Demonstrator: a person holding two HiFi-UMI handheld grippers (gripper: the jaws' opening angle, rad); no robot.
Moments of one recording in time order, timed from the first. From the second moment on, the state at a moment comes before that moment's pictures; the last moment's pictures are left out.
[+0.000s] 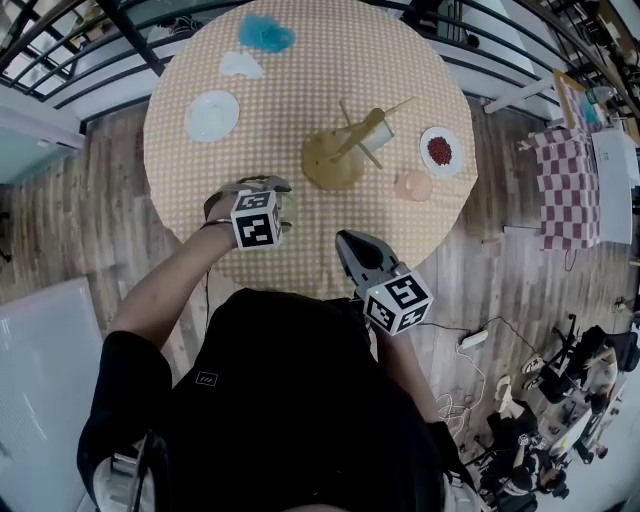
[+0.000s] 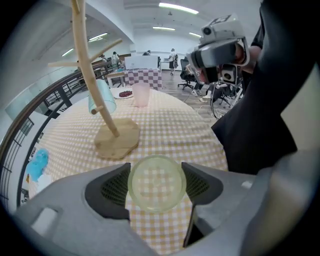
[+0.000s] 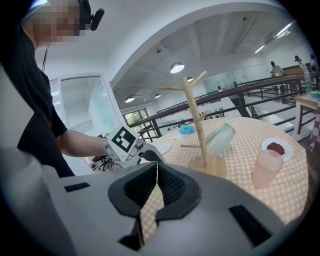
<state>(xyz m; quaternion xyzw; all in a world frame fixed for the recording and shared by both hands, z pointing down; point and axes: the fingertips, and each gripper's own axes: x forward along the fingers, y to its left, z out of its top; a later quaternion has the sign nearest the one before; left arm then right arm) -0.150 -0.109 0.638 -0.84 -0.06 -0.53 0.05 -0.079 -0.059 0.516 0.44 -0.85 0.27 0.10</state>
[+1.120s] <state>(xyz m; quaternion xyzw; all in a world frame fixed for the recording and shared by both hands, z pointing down) -0.107 -0.111 0.527 -0.87 0.05 -0.48 0.03 -0.031 -0.051 0.499 0.39 -0.88 0.25 0.09</state>
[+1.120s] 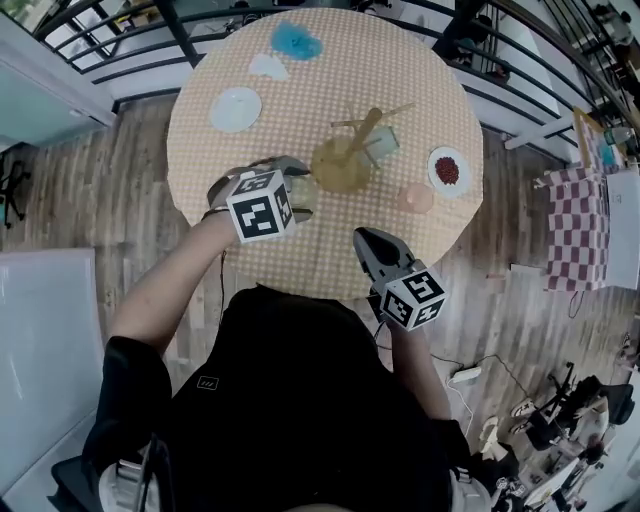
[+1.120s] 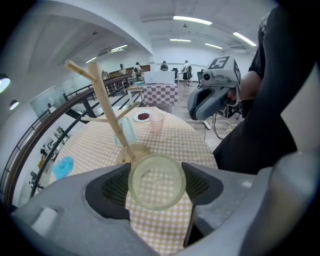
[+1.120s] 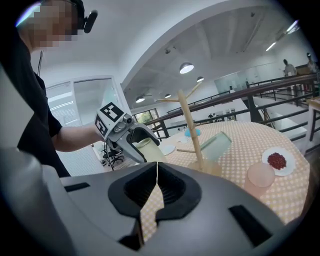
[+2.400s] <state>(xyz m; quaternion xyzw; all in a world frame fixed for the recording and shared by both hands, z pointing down) -0.092 -0.172 0.546 -0.86 0.04 -0.50 0.04 -0.004 -0.071 0.520 0.43 -0.85 0.29 0.08</state>
